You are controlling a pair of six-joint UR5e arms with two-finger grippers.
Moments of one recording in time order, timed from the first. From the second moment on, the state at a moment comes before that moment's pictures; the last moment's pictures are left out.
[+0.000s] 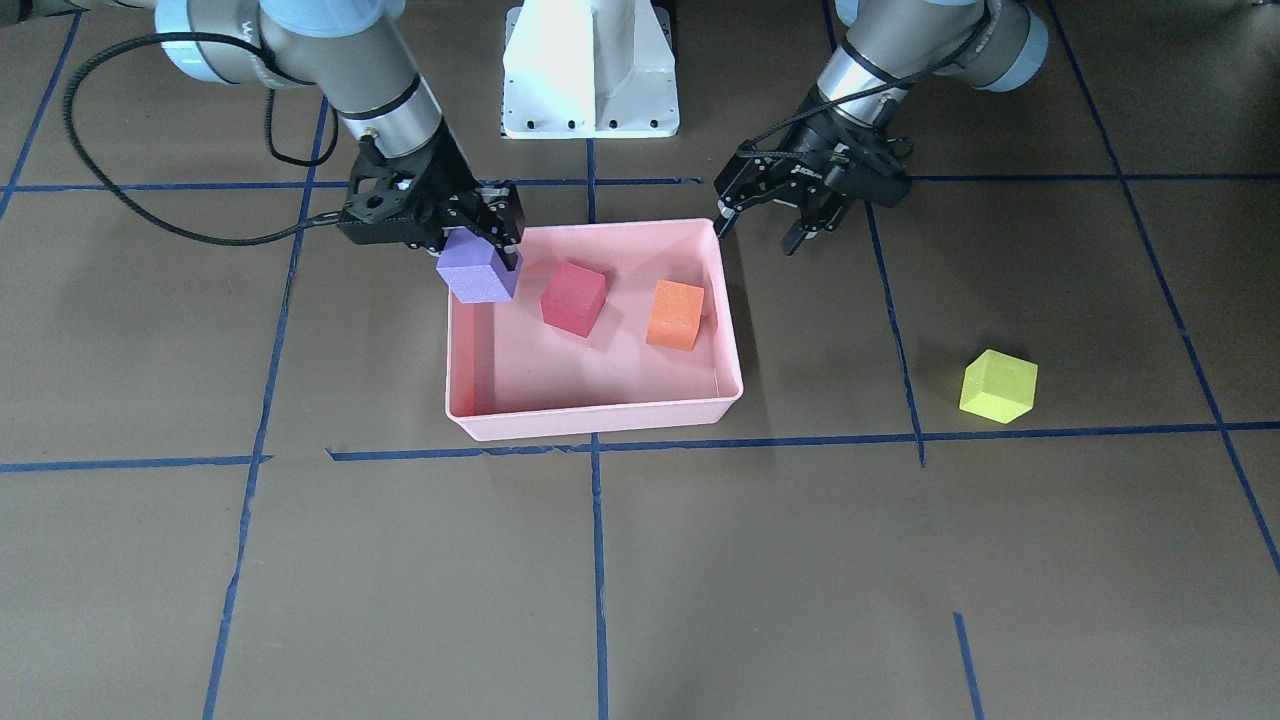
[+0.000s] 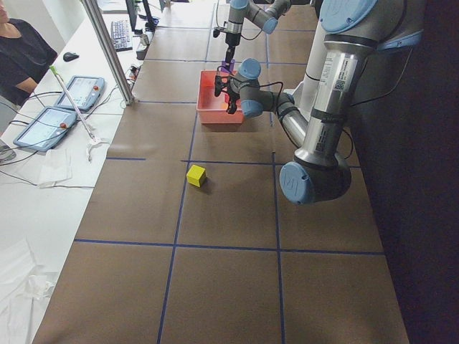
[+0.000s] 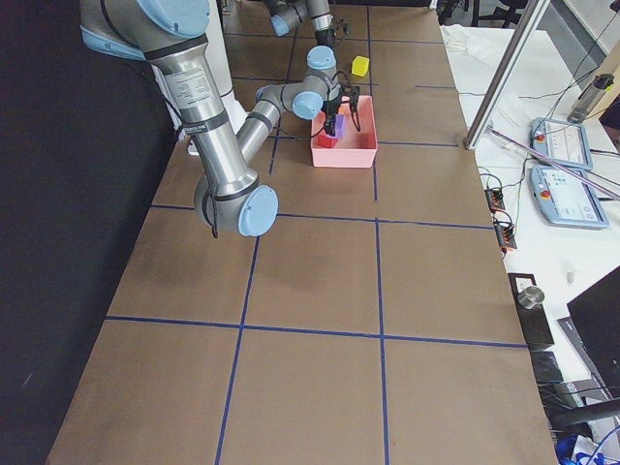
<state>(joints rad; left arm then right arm) -0.59 -1.78 -1.99 -2.17 -1.80 -1.37 0.54 -1.05 1.89 -1.43 1.84 1.42</state>
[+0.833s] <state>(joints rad) -0.92 -1.62 -1.74 -2.23 -2.03 -0.64 0.58 -1.22 2.07 -1.42 1.84 1.43</state>
